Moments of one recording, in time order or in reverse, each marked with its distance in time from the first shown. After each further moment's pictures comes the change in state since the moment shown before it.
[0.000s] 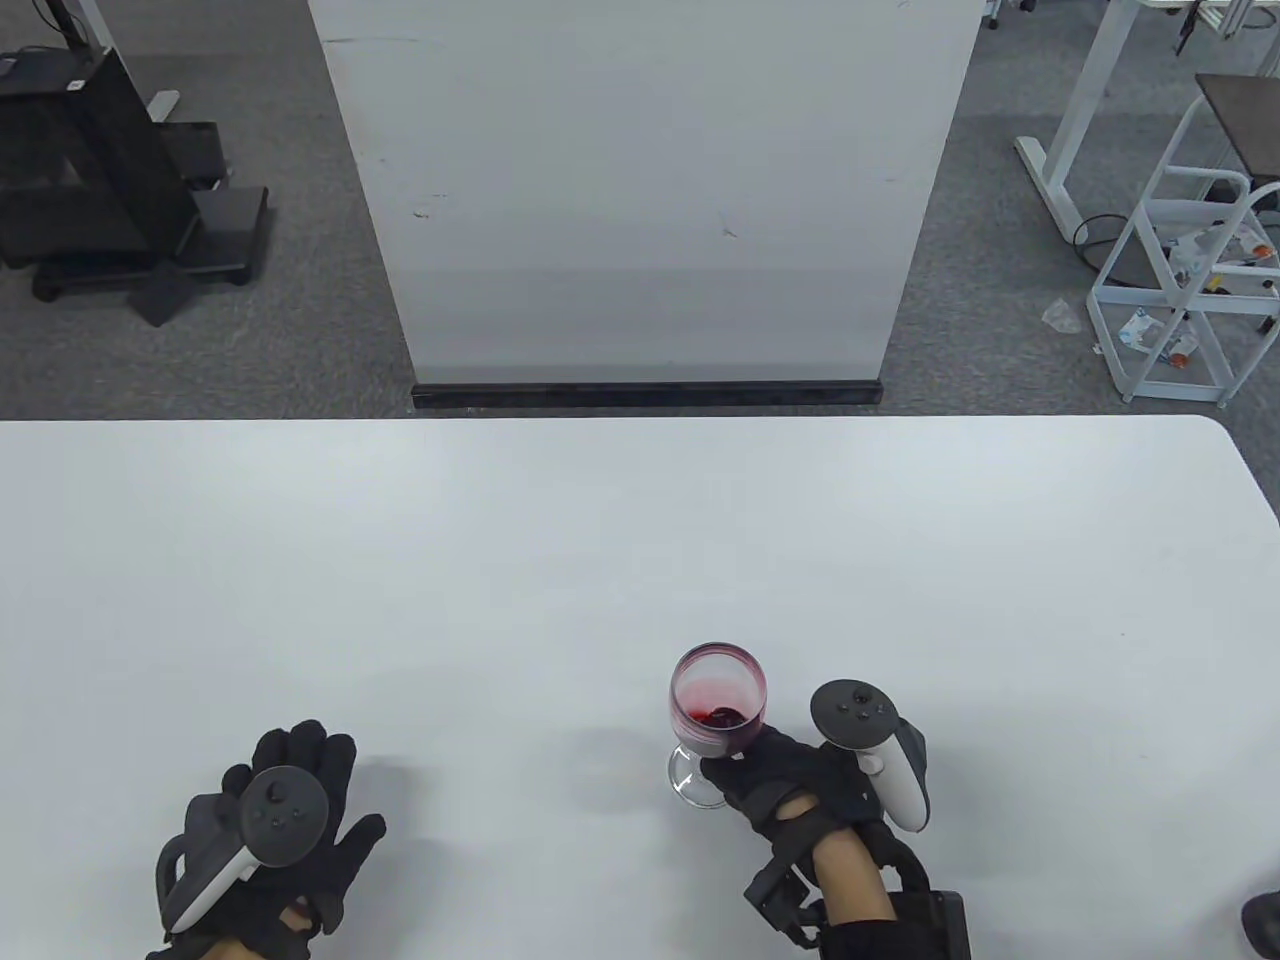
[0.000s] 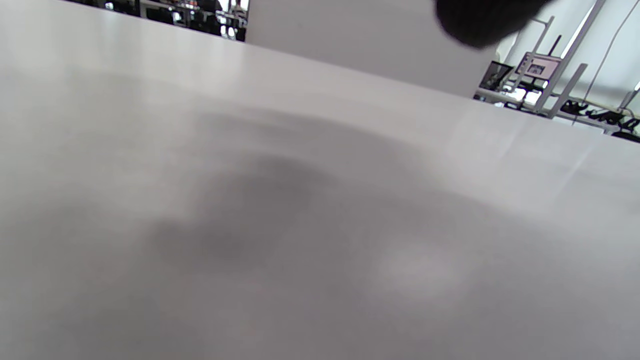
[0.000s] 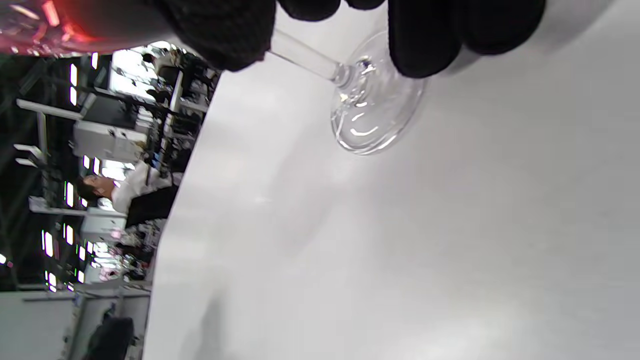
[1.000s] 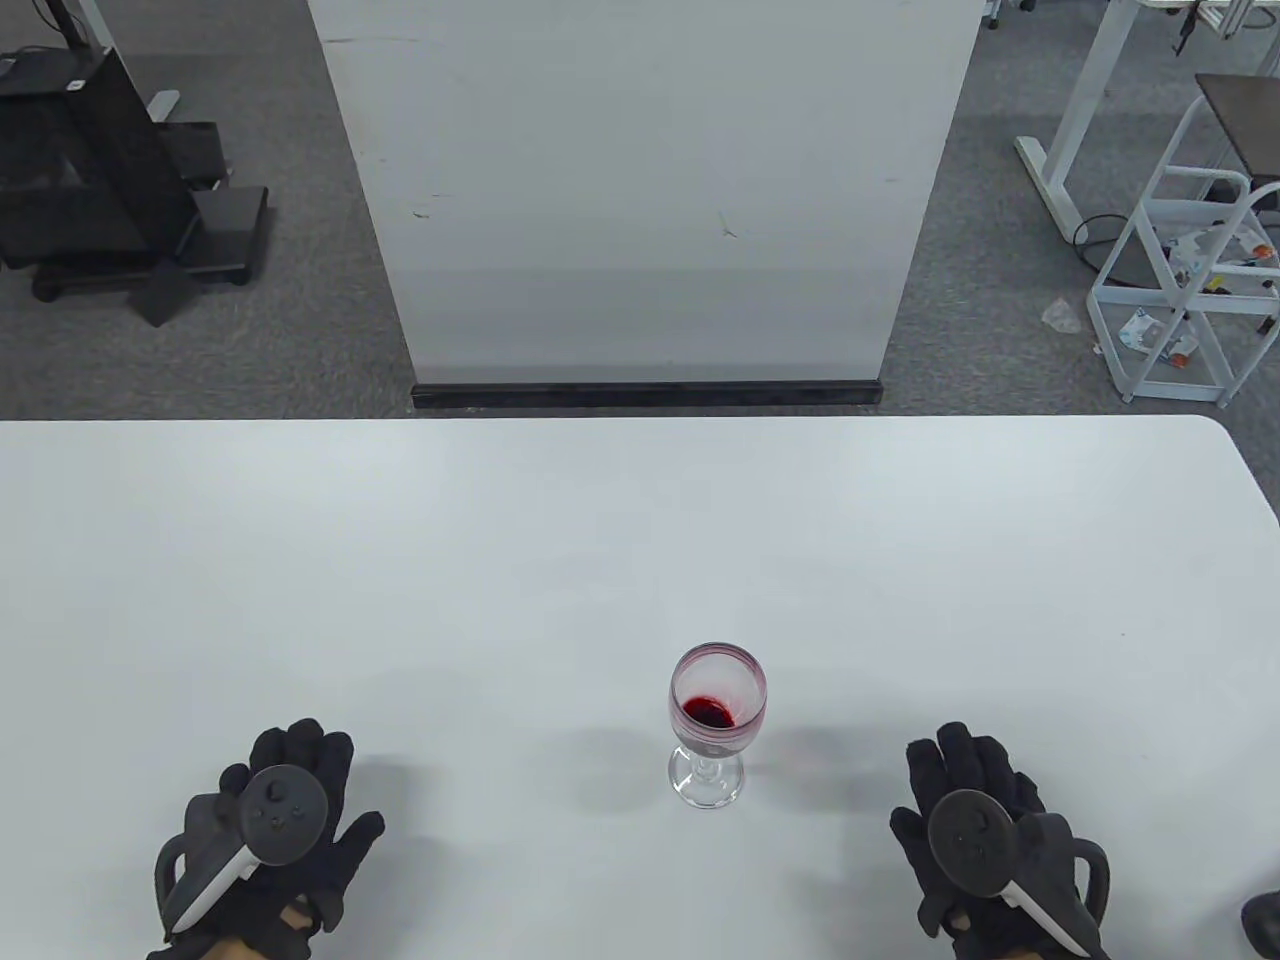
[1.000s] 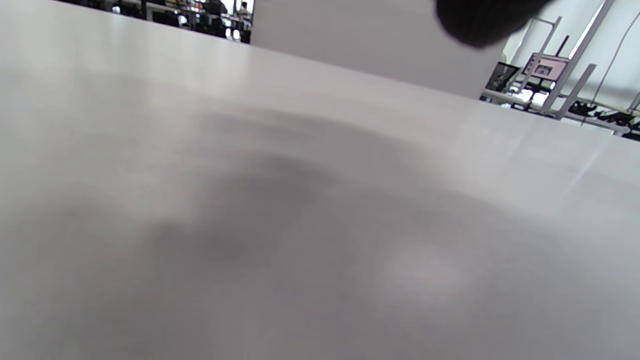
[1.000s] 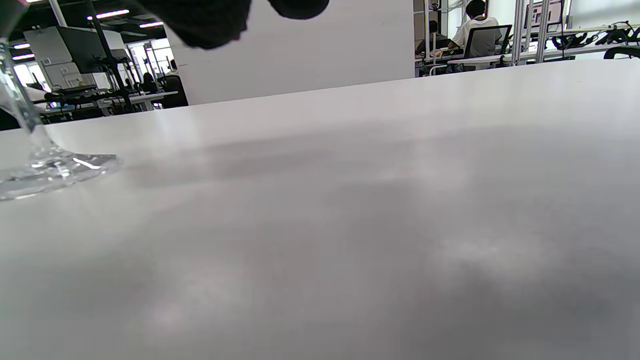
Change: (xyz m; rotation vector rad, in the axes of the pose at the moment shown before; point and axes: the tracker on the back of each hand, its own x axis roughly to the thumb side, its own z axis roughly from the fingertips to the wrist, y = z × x) left_hand -0.001 0.001 0.000 0.008 0.017 -0.001; right_hand -0.059 -0.051 0.102 -0.589 -0.052 0.871
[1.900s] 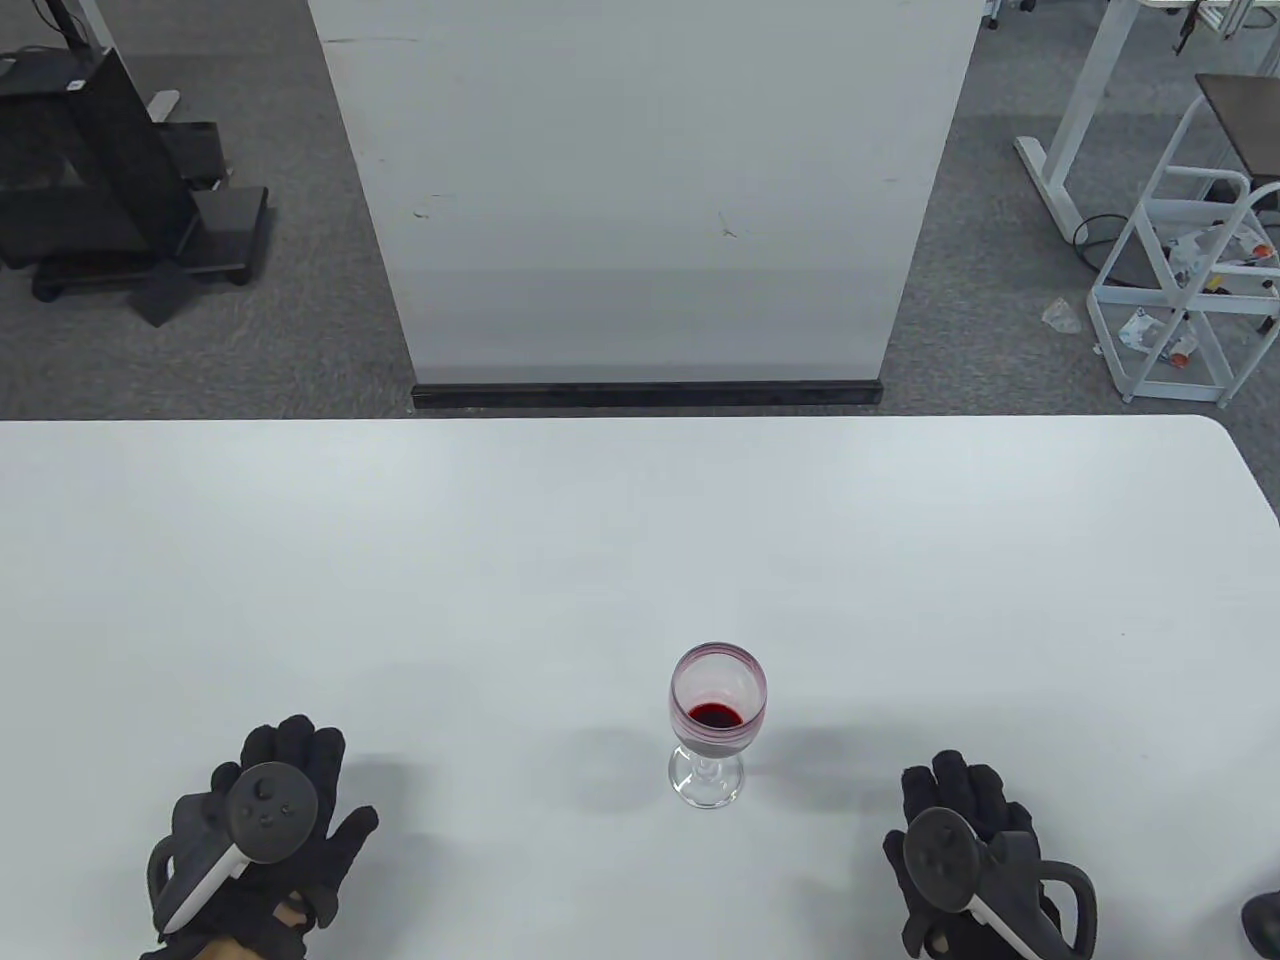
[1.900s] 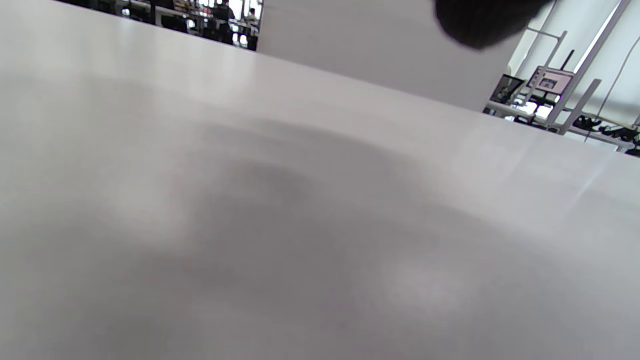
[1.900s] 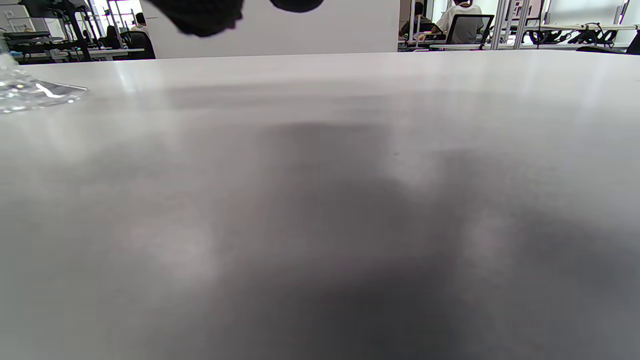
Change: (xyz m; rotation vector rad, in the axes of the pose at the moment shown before) left_hand -0.004 0.005 0.000 0.017 0.012 0.028; right_hand 0.007 0.019 0.006 0.059 0.067 0.074
